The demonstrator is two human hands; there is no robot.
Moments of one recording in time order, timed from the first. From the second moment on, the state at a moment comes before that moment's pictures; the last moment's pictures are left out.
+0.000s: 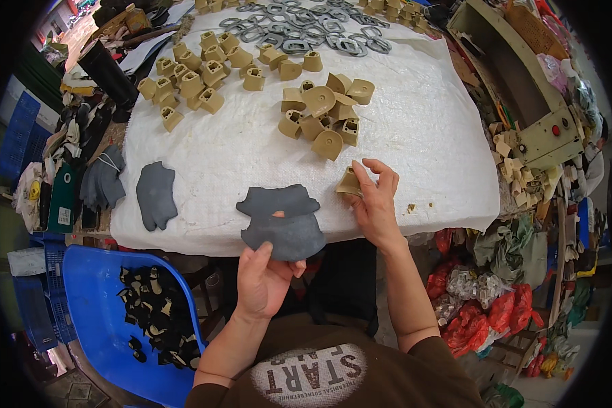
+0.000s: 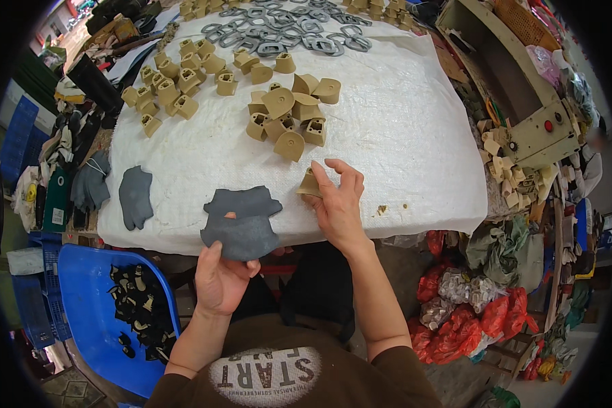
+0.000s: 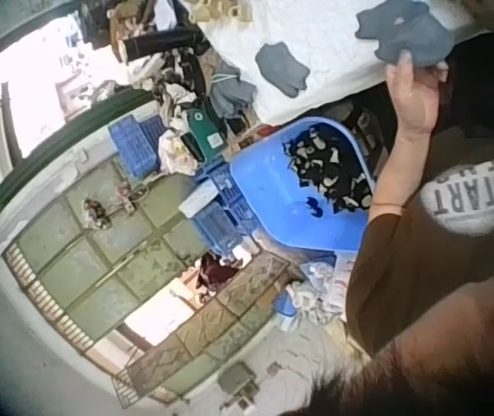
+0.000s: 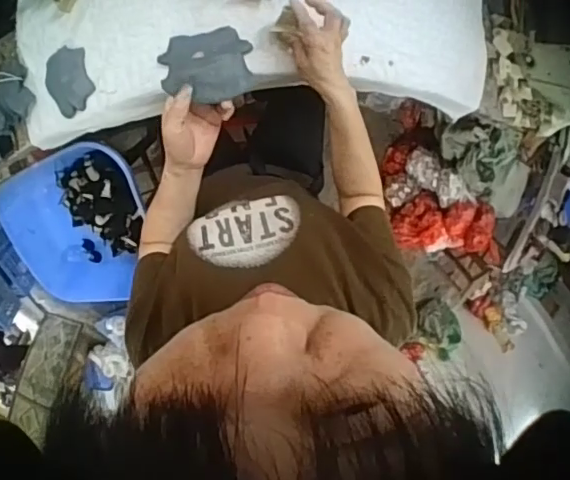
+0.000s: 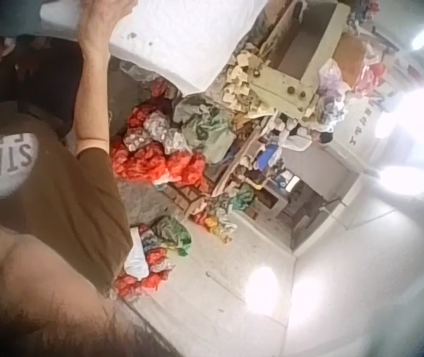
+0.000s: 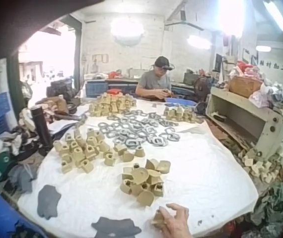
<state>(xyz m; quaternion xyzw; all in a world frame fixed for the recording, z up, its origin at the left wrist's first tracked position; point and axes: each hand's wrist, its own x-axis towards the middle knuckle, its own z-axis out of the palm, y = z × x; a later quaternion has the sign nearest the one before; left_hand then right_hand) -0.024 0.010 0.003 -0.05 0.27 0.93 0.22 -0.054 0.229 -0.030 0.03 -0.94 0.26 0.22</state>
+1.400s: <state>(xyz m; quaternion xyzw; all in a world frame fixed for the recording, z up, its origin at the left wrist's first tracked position) 0.002 0.006 0.016 0.07 0.46 0.88 0.13 -0.010 0.168 0.024 0.25 -0.80 0.51 0.20</state>
